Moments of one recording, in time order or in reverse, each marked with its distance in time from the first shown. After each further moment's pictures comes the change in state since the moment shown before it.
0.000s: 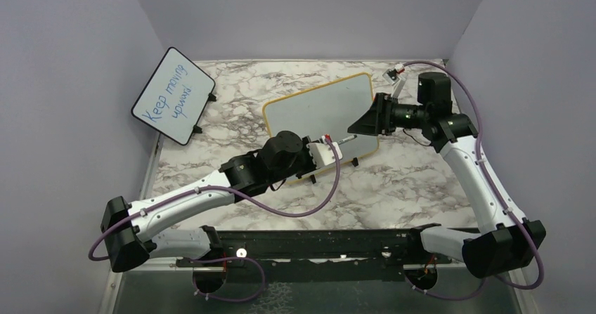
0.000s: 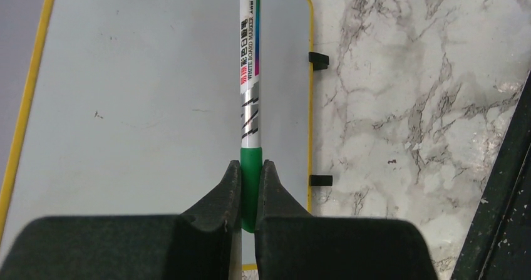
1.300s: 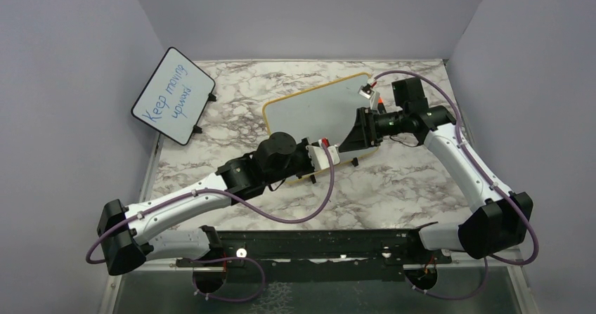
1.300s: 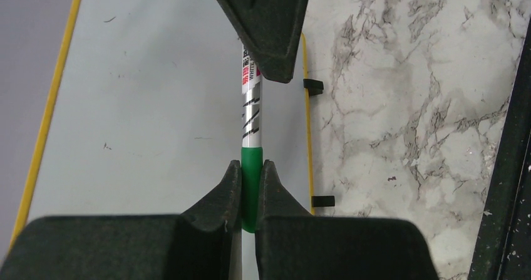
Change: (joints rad) left arm 0.007 -0.013 -0.050 0.095 0.095 0.063; right arm 0.101 0.150 0.016 -0.177 -0.114 -0.190
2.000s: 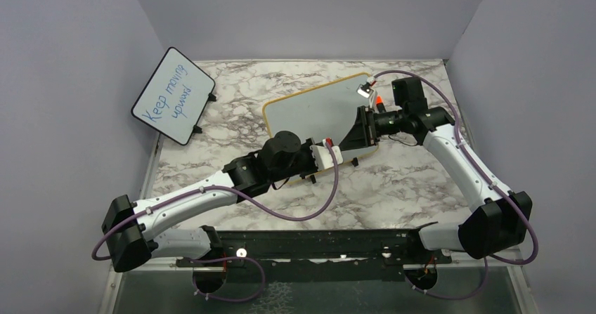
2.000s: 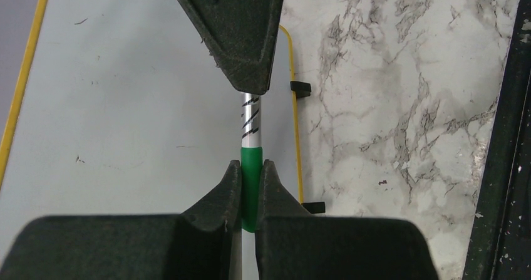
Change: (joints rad) left arm 0.014 0.036 -0.005 0.038 0.049 -0.015; right arm 0.001 0.000 -0.018 0.067 -0.087 0.057
